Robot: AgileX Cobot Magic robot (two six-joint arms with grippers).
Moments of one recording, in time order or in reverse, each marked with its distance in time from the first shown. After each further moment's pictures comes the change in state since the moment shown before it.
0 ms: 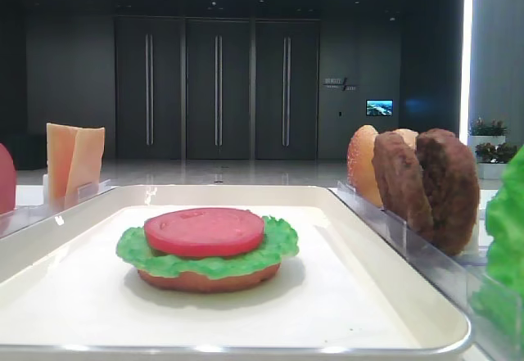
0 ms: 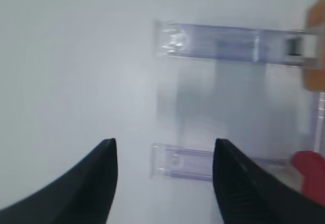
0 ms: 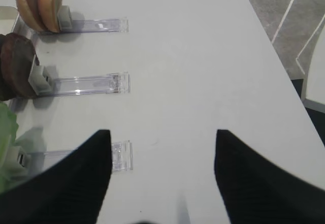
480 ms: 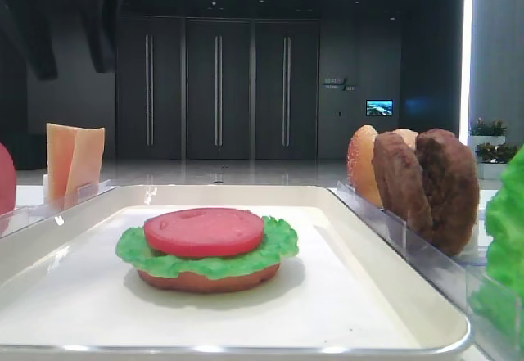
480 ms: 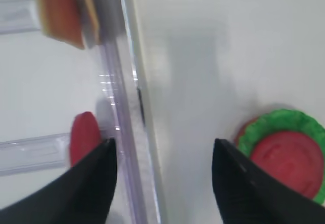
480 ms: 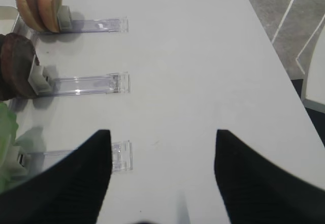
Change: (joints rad) left arm -0.460 -0.014 0.081 -0.088 -0.097 -0.241; right arm 0.000 0.000 0.000 0.000 0.000 0.000
